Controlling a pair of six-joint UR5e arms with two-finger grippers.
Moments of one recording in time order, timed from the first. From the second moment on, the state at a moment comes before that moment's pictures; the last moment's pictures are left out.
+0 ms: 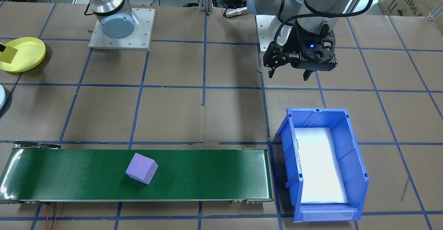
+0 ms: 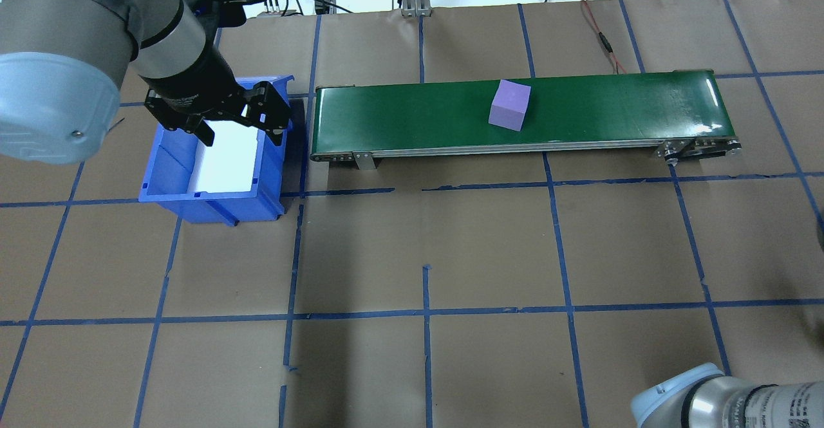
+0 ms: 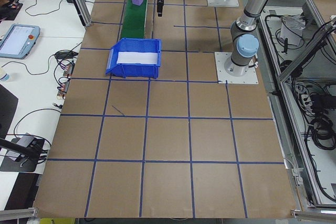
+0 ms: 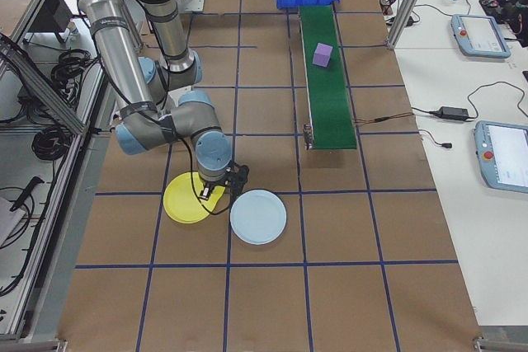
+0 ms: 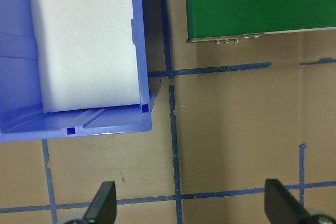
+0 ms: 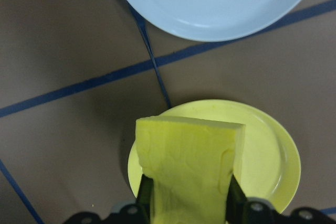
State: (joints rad) left arm -1.61 -1.55 -1.66 -1.46 1.55 0.02; right arm 0.31 -1.44 1.96 -1.83 -1.69 -0.89
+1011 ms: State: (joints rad) left arm -1.62 -1.56 -1.67 -1.39 1.56 0.03; right arm 0.40 -1.44 1.86 -1.75 -1.52 -0.83
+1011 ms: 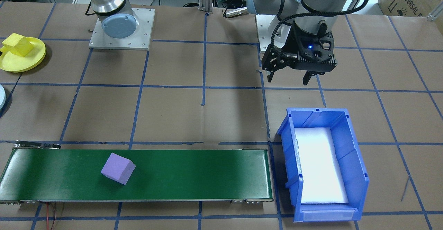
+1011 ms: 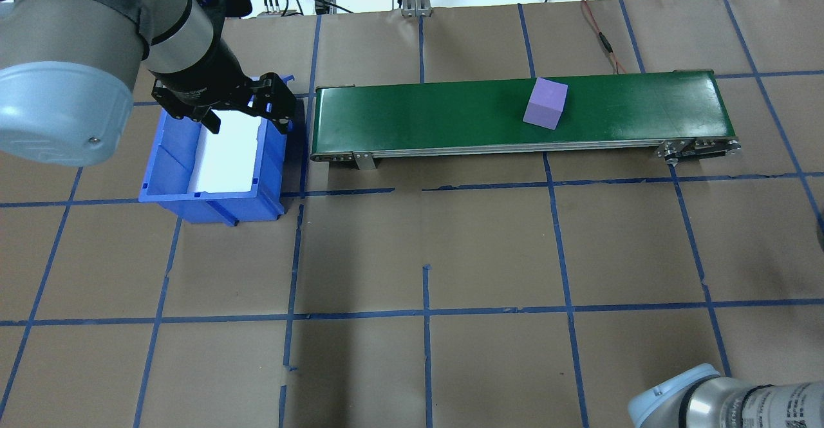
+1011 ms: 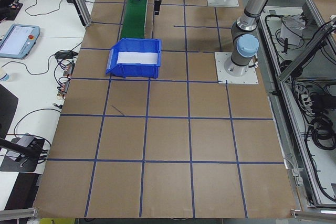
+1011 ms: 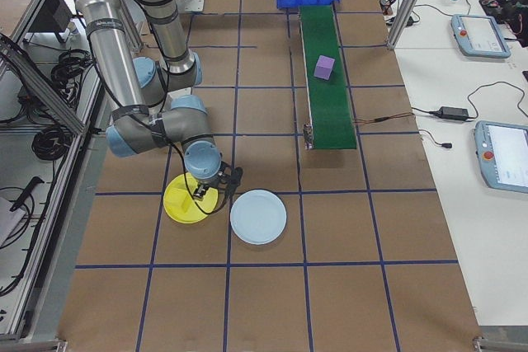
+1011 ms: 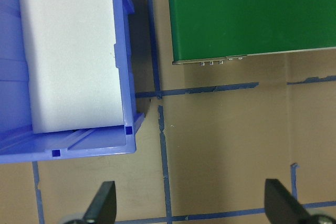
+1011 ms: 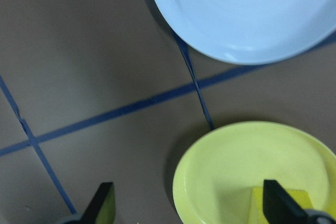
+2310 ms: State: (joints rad) left arm -1.62 -1.56 -1.67 -1.39 1.55 0.03; right arm 1.03 -1.36 1.73 -2.01 -1.27 -0.15
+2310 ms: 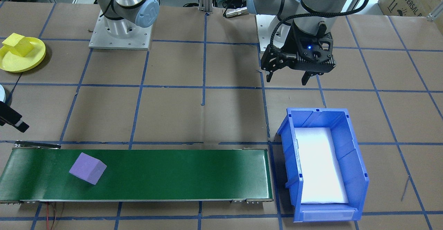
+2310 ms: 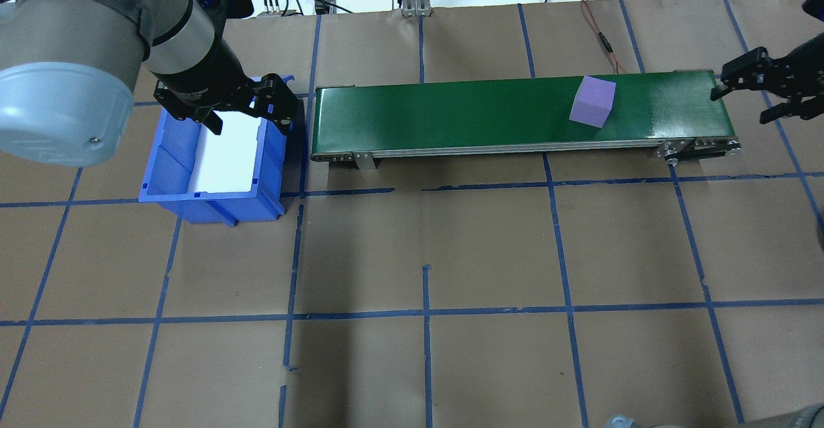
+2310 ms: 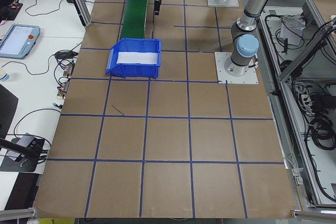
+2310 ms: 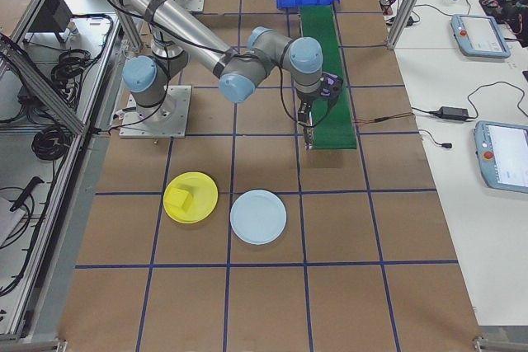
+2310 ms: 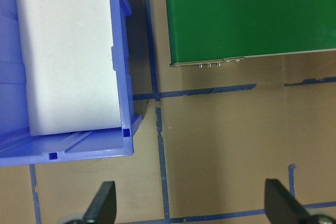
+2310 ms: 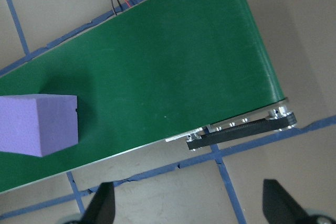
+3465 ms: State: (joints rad) left arm -1.62 -1.56 -1.67 -1.40 1.55 0.03; right arm 1.14 -1.21 1.69 -2.17 -1.24 0.16
